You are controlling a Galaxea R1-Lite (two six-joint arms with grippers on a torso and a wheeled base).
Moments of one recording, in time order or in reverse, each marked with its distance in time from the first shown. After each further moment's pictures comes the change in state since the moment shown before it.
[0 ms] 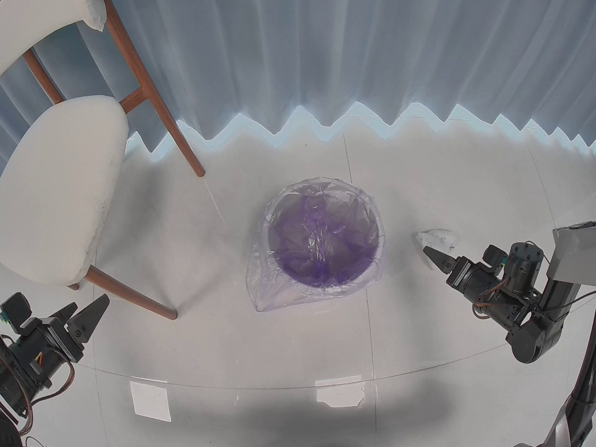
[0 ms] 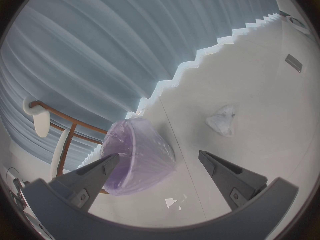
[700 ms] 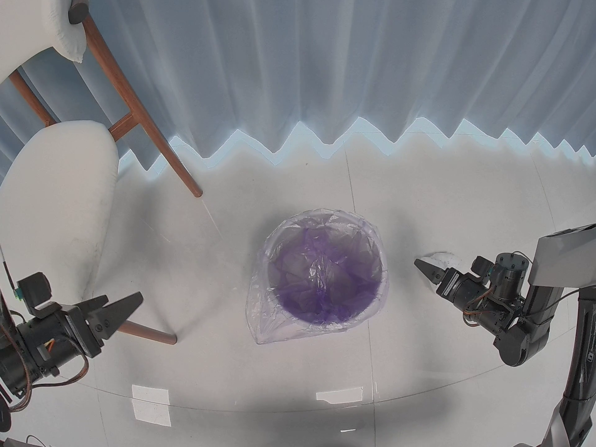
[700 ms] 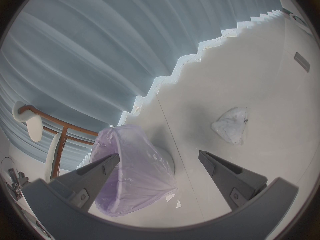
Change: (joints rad) left arm -0.148 0.051 -0.181 0.203 -0.084 0.002; right arm -0.003 0.130 -0.048 -0.034 0.017 0.005
